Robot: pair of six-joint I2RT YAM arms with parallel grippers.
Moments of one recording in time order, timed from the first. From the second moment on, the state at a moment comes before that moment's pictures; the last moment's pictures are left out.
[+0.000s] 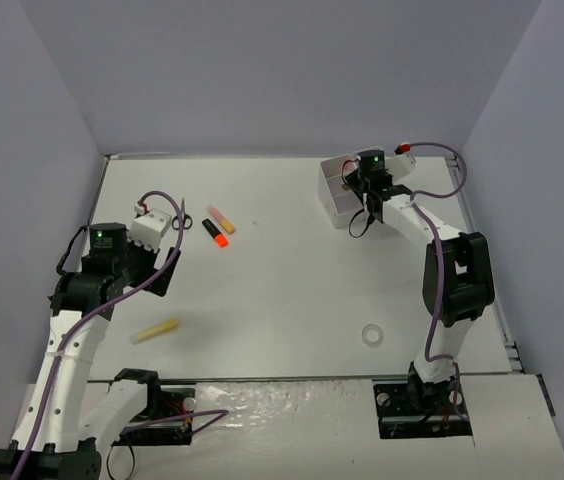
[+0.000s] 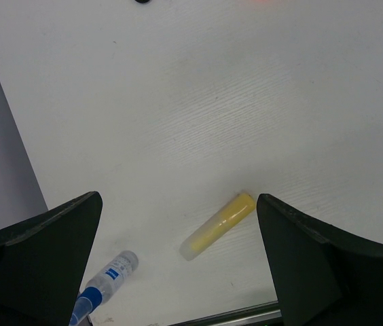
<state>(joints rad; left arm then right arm) -0.08 0.87 1.02 -0.90 0.06 0.33 0.26 1.85 1.36 -0.08 0.37 1.02</state>
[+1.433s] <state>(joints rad) -0.32 1.56 0.94 -1.08 -0.08 0.86 0.38 1.58 1.34 -0.15 0.44 0.65</state>
